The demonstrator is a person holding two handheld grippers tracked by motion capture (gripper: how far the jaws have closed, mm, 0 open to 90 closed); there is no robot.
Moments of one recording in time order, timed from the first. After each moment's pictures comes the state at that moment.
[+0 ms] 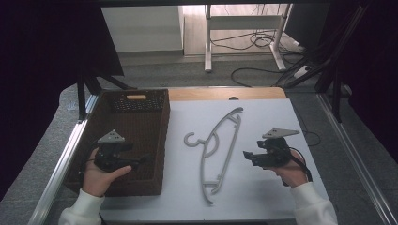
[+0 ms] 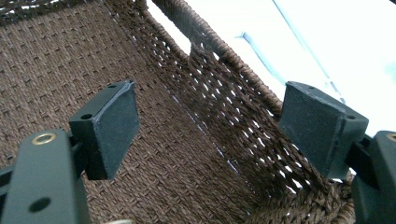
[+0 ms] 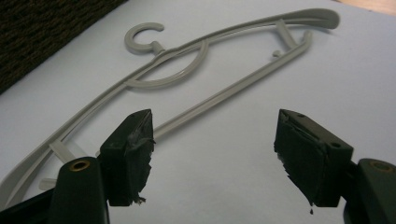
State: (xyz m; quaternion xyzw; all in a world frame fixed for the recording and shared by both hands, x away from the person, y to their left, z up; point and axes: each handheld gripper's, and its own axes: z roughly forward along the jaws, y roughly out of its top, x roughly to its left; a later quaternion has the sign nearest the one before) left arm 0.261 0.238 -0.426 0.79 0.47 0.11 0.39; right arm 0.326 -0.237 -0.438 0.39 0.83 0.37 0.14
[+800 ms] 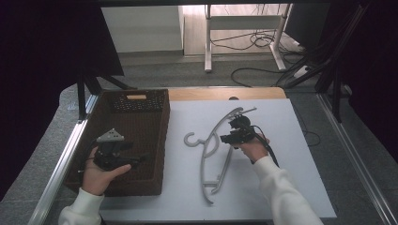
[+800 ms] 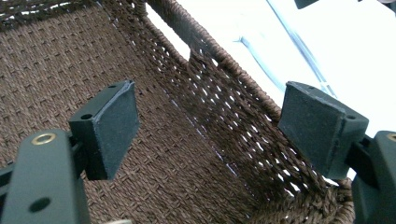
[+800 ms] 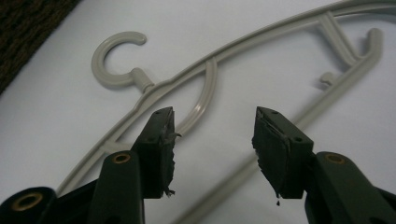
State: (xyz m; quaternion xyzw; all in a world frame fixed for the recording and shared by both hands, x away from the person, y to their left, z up) left arm 0.263 0.239 -0.424 0.79 0.46 0.10 0.40; right arm 0.412 -0.150 -0.464 0.46 0.83 0.29 0.09
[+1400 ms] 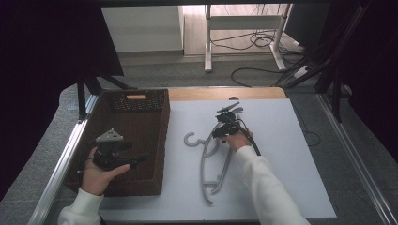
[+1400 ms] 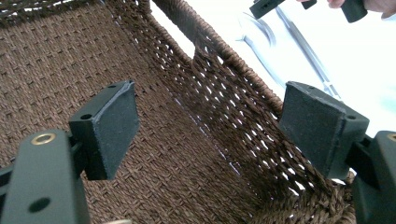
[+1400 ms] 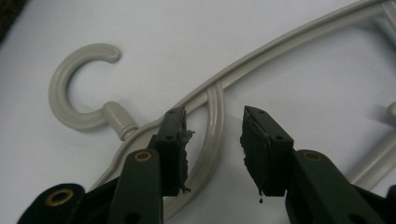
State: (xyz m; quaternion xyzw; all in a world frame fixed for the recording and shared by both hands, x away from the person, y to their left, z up) left arm 0.264 0.242 -0.426 0.78 0.47 0.10 0.39; right arm 0.457 -0.113 -0.496 0.50 0.83 0.24 0.06
